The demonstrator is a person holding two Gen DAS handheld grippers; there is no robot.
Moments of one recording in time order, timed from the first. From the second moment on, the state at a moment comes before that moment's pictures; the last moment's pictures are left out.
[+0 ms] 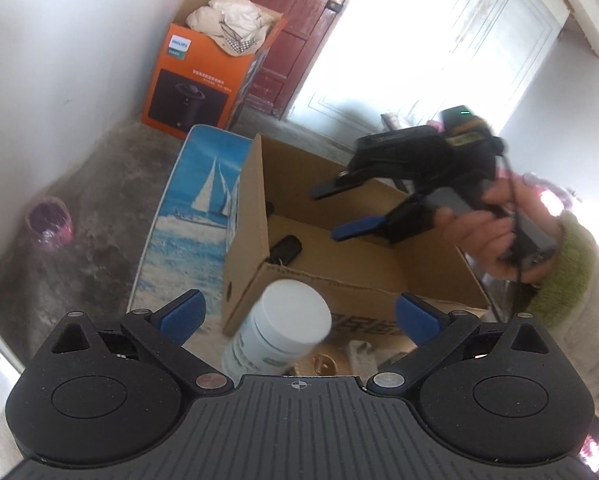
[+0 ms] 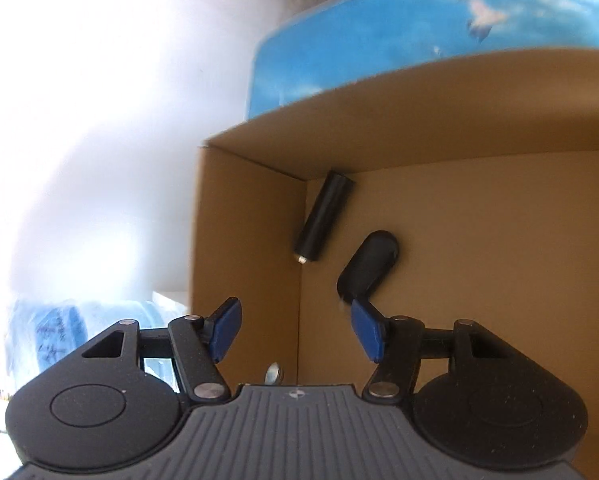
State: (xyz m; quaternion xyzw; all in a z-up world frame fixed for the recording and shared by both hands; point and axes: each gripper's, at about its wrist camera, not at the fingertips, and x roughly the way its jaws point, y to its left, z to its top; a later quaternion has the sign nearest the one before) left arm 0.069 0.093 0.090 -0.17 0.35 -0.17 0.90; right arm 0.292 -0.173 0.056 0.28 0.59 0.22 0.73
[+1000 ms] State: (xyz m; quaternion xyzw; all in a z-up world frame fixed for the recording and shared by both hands) left arm 0.011 -0.041 0.025 0.05 0.36 -0.24 0.90; right arm 0.045 -0.232 -0.005 0.38 0.49 0.18 0.77
